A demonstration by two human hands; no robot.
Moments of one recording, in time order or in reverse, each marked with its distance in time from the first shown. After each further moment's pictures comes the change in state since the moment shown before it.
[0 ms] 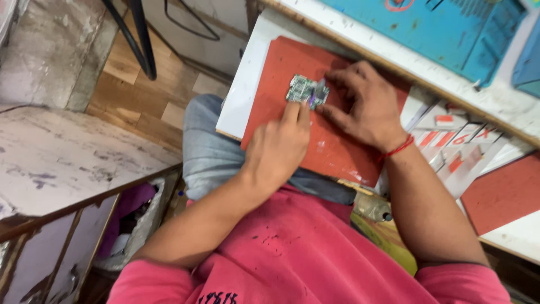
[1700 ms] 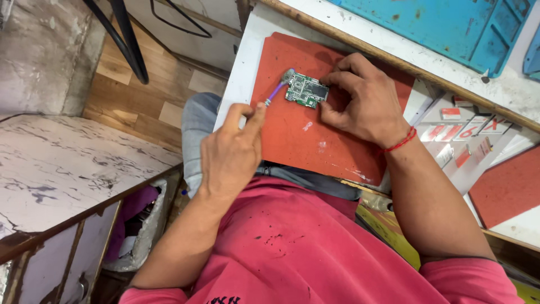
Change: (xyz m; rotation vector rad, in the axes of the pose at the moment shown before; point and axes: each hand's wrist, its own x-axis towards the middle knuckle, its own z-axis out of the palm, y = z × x) left_hand -0.027 -0.047 -0.028 -0.203 0.107 -0.159; right_hand 0.011 0.002 0.001 -0.044 0.037 -0.101
